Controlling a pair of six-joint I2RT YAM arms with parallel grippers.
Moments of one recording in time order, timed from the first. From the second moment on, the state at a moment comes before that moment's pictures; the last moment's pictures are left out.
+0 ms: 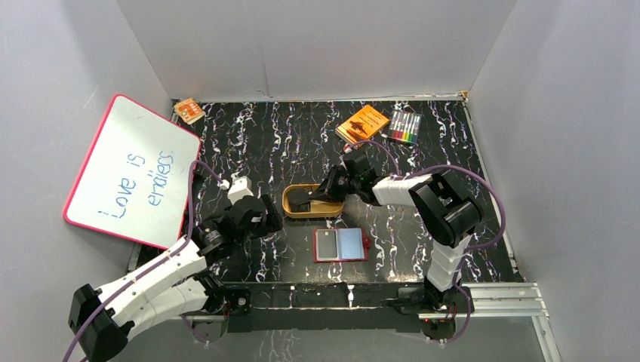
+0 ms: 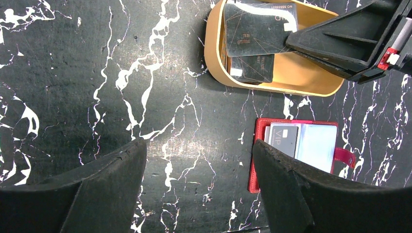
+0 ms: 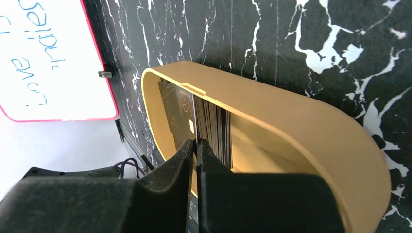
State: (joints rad) left arm -0.81 0.84 0.60 -0.58 -0.40 -0.92; right arm 0.64 1.84 0.92 0.26 -0.44 1.05
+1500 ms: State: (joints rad) left arm -0.81 0.95 1.03 -0.30 0.66 -0.44; right arm 0.63 0.96 1.16 -0.60 -0.94 0.29
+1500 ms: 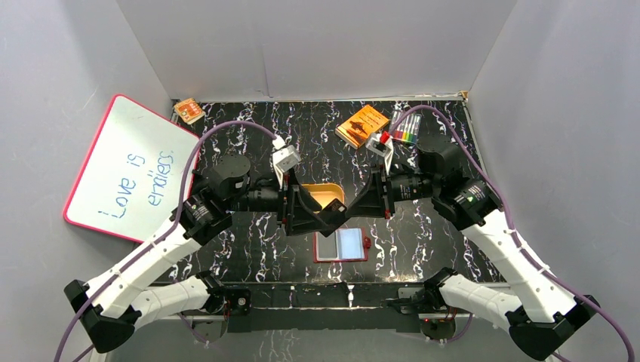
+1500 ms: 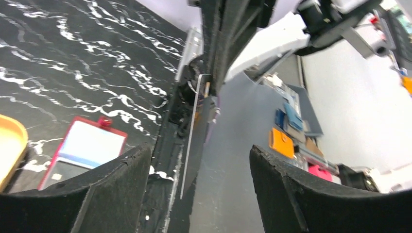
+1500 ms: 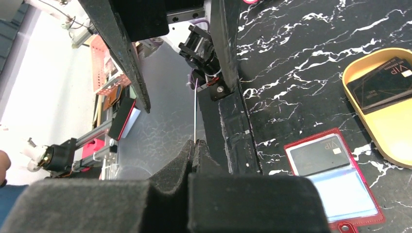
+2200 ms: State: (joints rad) left arm -0.80 0.94 0.95 -0.15 0.81 -0.55; right arm 0.62 0.96 1.18 -0.56 -1.05 0.32
